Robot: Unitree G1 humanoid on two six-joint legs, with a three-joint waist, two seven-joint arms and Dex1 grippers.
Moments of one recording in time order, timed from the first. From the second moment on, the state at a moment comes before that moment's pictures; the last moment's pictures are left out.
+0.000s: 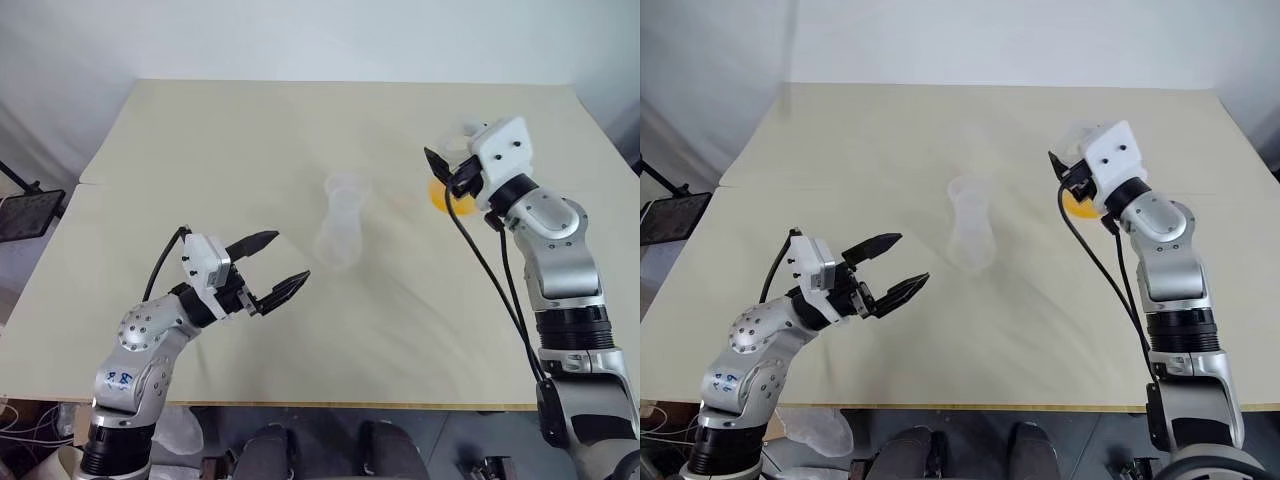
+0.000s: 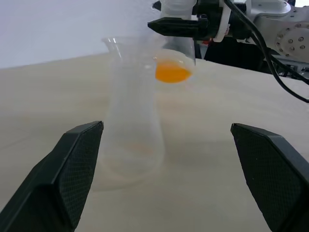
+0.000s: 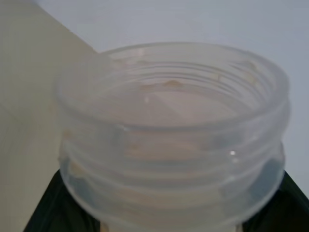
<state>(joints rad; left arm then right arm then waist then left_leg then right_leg) -0.16 0.41 0.09 -0.38 -0.49 0.28 -0.69 -0.71 -0.57 -0.01 0.14 0.01 0.04 0.45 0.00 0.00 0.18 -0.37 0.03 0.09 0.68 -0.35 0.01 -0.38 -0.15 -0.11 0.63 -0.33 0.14</state>
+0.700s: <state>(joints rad) -0.19 0.36 0.05 -0.32 -0.43 0.21 -0.65 -0.82 -0.58 0.20 0.17 -0.51 -0.22 0.23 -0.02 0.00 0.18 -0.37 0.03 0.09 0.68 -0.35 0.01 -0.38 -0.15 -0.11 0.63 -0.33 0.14</state>
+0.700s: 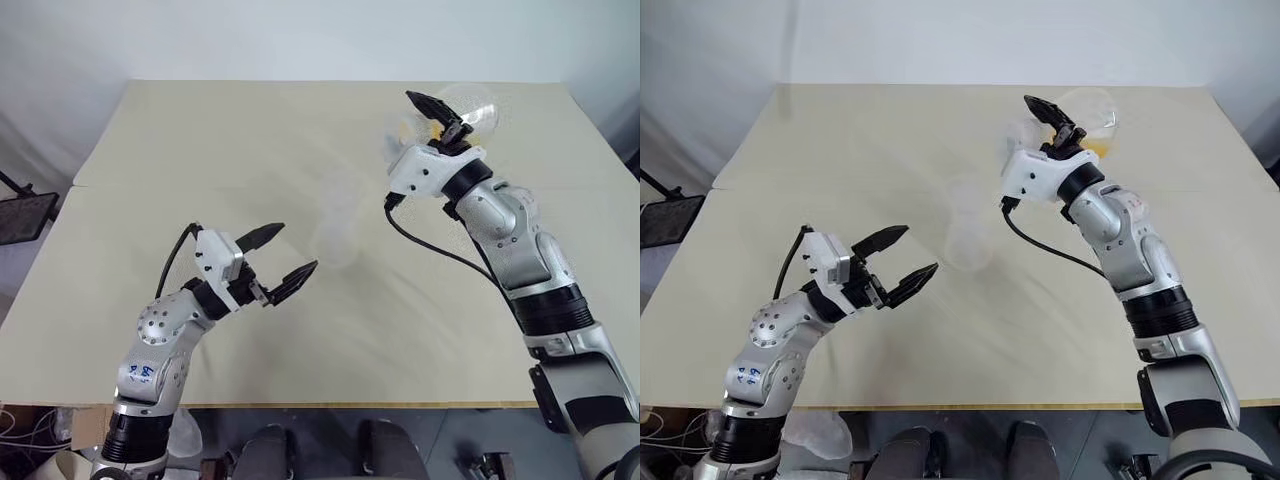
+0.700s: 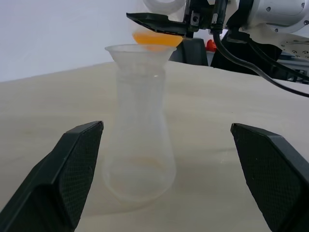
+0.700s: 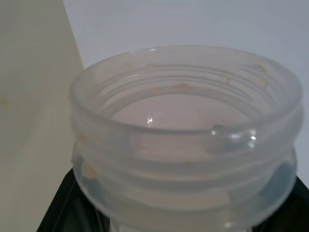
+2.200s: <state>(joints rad) -0.19 0.31 0.03 -0.31 -0.42 0.19 -0.55 -0.90 -0.57 0.31 0.24 -0.85 -0.33 0.03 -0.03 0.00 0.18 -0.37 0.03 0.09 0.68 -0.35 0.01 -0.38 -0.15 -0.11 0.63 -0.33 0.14</state>
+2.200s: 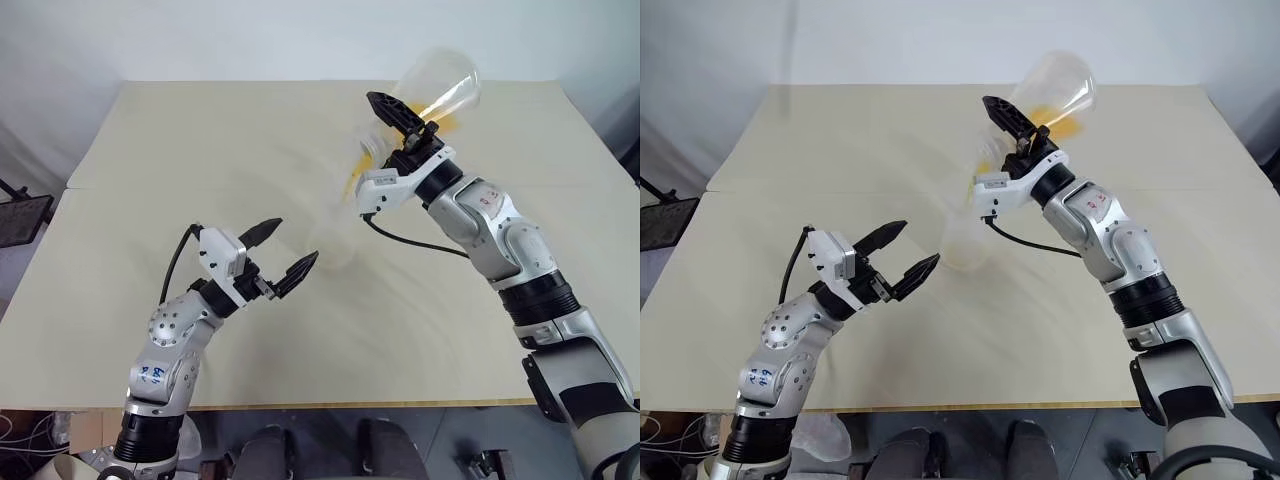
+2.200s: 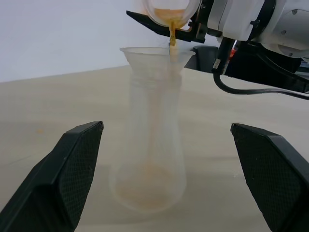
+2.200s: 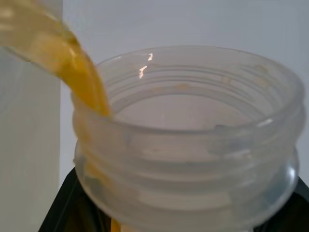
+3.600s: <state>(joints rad) -0.19 0.31 0.02 -0.34 -0.42 0.20 -0.55 -0.91 -0.55 0.35 0.28 -0.93 -0.35 -0.01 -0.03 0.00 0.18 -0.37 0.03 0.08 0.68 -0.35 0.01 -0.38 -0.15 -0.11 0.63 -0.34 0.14</state>
